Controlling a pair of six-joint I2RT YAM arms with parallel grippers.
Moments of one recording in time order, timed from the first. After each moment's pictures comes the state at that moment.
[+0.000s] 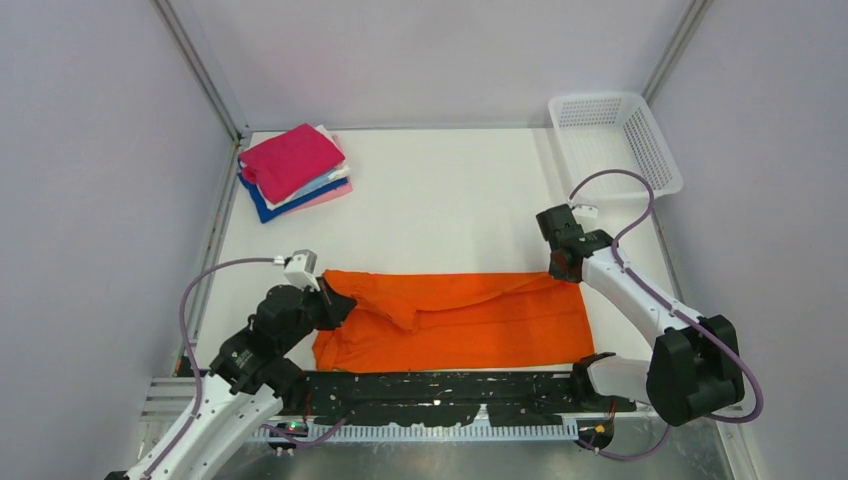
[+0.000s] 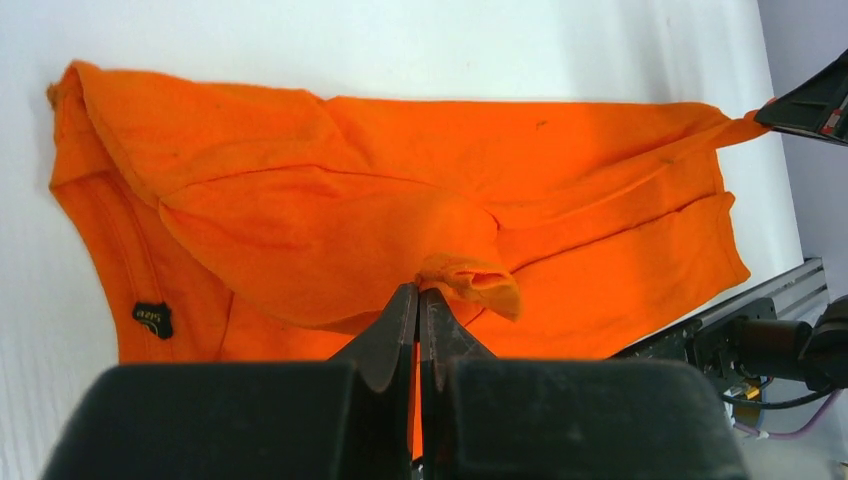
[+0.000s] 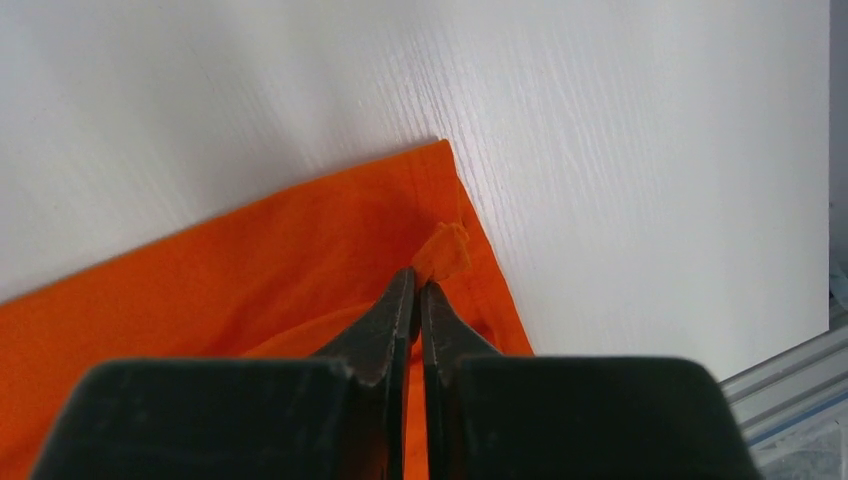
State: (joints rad) left arm -0.59 0.34 0.43 -0.55 -0.05 -0.63; right arm 0.31 1.24 0.82 -0.75 0.51 0.52
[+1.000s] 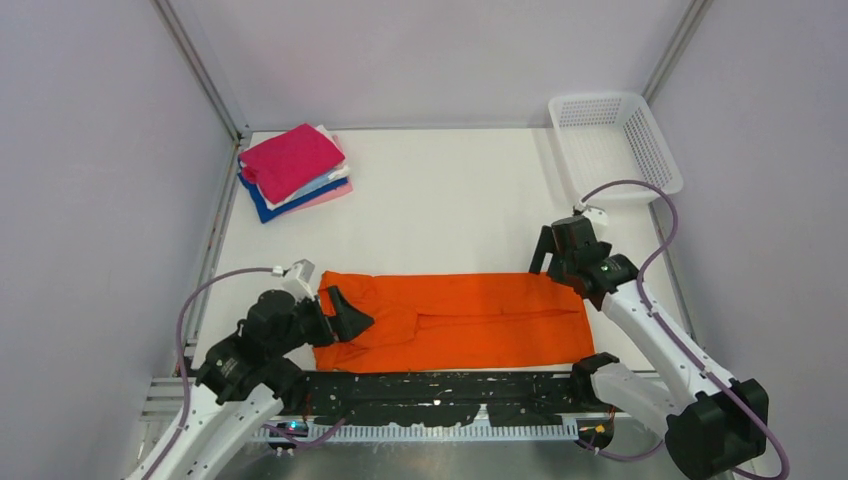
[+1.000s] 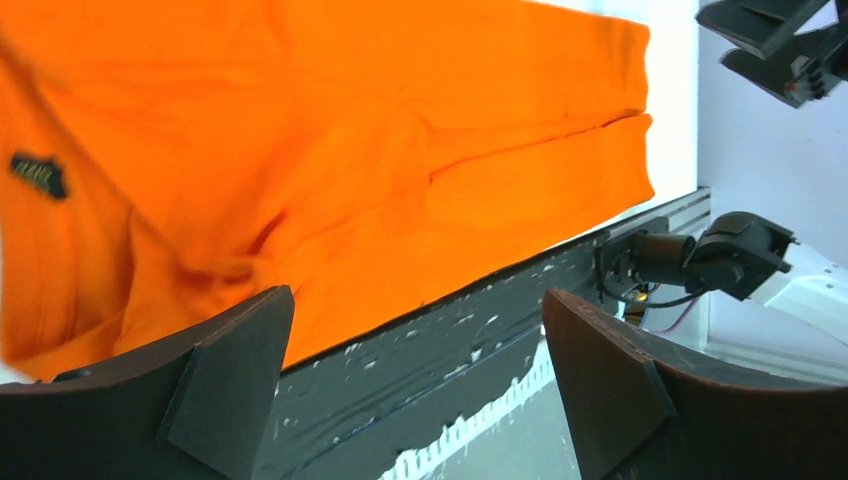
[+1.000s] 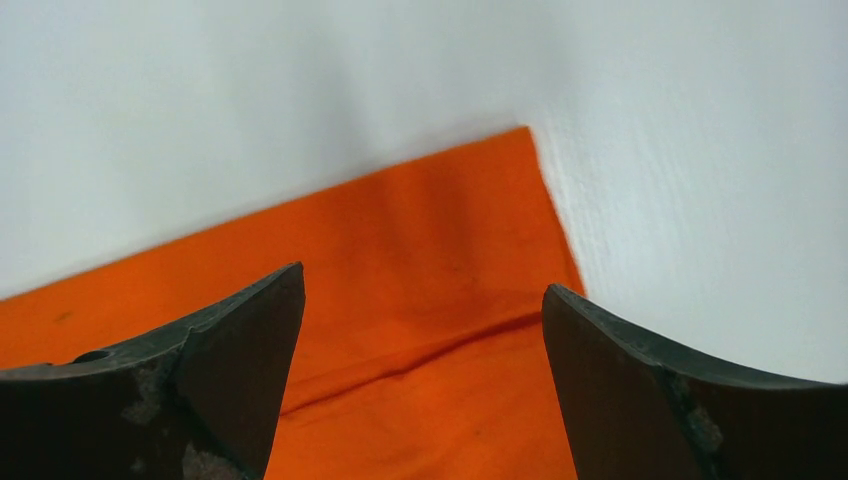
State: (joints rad) left arm -0.59 0.22 0.49 -0.86 0.13 -0.82; right arm 0.34 0.98 0.74 -0.74 0.41 0.57
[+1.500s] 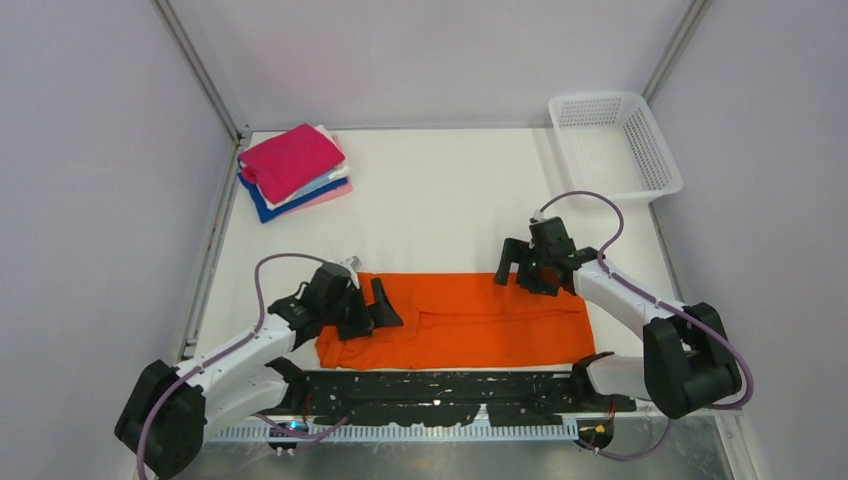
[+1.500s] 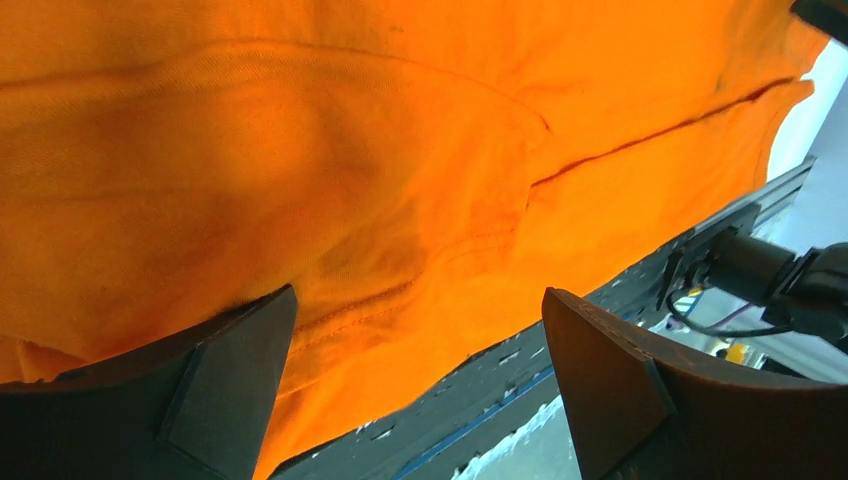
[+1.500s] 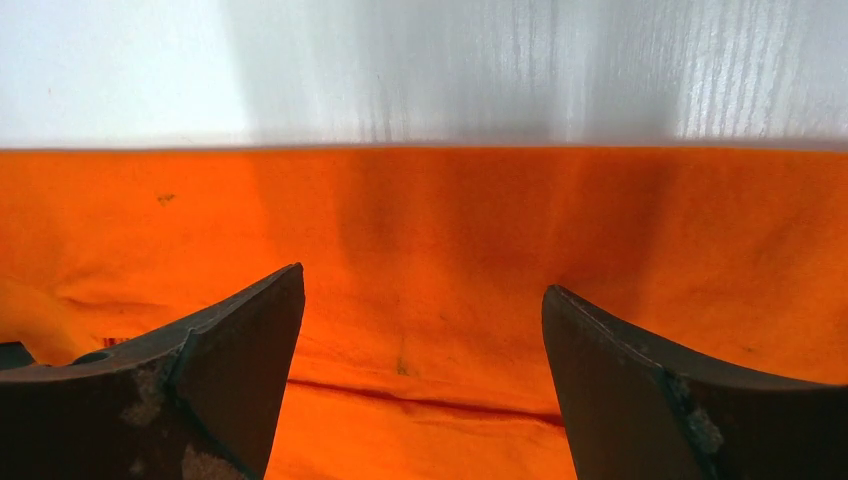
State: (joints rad) left arm -0.58 0.95 0.36 -0.31 0.28 -0.83; right arm 0.34 1.26 0.64 -0.39 -0.08 0.54
